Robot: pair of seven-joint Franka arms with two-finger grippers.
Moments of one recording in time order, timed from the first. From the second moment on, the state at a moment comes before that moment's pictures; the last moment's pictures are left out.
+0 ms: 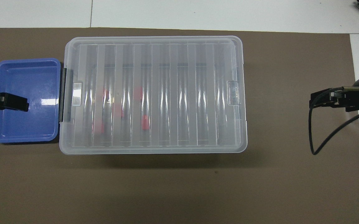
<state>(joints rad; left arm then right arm) -0.03 -0.07 -0.05 -1.61 0.03 1.56 0.05 -0.01 -0.04 0.06 -1.63 0.00 1.58 0.16</state>
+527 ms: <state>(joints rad) -0.03 -0.07 -0.05 -1.61 0.03 1.56 0.05 -0.01 -0.04 0.06 -1.63 0.00 1.58 0.16</state>
